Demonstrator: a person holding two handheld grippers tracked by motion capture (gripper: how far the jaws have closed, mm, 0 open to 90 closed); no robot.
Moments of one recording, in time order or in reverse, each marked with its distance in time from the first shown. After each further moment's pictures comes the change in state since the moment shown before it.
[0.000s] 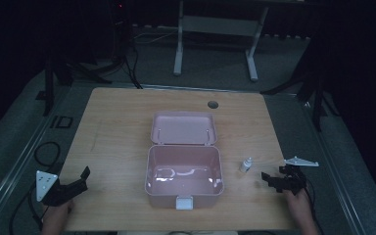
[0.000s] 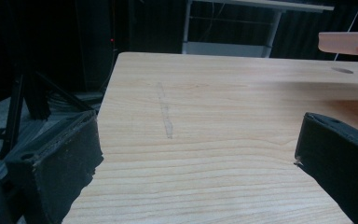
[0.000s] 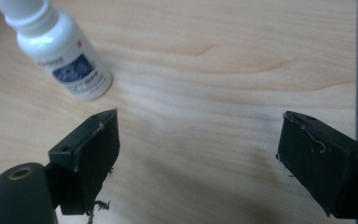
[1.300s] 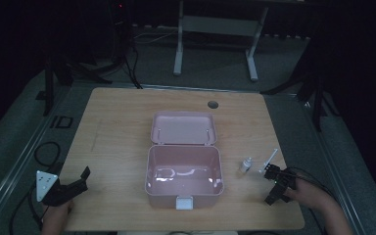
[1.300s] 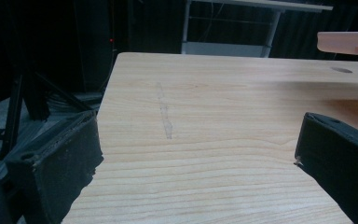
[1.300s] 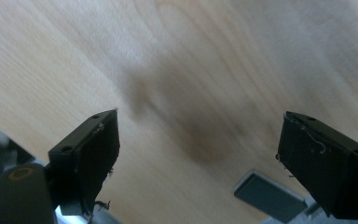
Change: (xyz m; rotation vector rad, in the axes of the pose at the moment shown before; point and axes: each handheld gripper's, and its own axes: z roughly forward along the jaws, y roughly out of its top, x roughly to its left) left arm 0.000 0.000 0.000 0.000 -0.002 0.001; right arm 0.049 0.043 -0.001 0.854 0.092 -0.458
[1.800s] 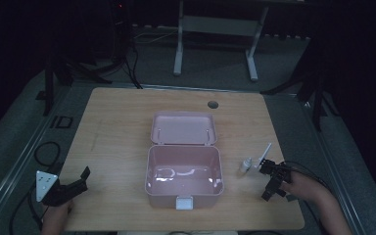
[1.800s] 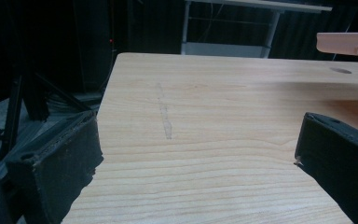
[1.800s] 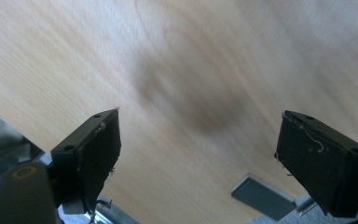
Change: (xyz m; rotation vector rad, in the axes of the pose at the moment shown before) left arm 0.000 0.000 0.000 -0.002 -0.002 -0.002; right arm -0.001 0.020 -0.011 0.035 0.021 0.000
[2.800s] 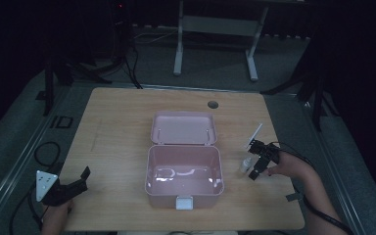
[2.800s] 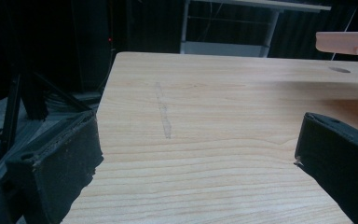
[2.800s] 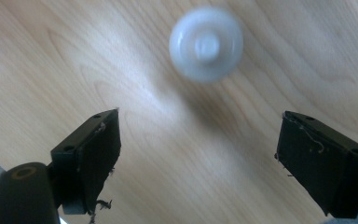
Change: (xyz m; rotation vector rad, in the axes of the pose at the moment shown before) left arm 0.000 0.000 0.000 0.005 -0.004 0.000; right arm -0.020 0.055 -0.024 -0.098 0.021 -0.028
